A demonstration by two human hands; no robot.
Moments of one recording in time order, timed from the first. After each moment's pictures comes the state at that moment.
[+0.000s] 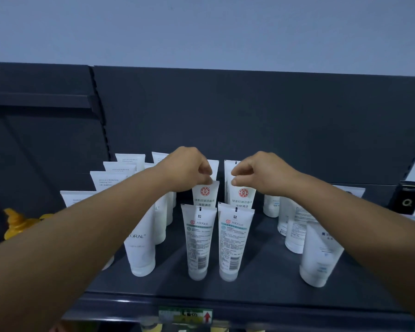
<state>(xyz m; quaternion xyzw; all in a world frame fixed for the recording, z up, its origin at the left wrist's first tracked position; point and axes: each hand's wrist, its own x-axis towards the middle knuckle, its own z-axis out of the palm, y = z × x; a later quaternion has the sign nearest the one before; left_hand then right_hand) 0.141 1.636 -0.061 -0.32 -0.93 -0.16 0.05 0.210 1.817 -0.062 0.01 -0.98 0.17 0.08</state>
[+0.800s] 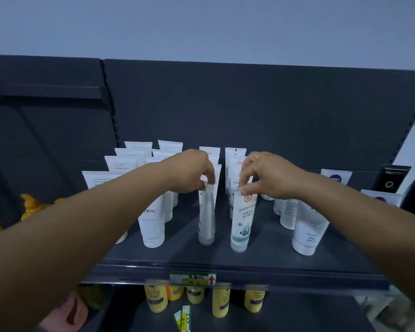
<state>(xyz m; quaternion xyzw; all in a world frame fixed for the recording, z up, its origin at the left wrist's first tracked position) 0.184 1.613 -0.070 -0.40 -0.91 -0.02 0.03 0.261 1.806 -0.074 0.08 -0.99 0.08 0.07</state>
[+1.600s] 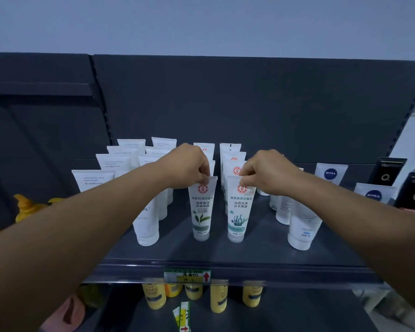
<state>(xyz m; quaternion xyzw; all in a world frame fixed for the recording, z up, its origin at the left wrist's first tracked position) 0.180 1.628 -0.078 -0.35 -0.93 -0.11 0.04 0.256 1.812 -0.085 0.00 -0.99 0.10 0.11</state>
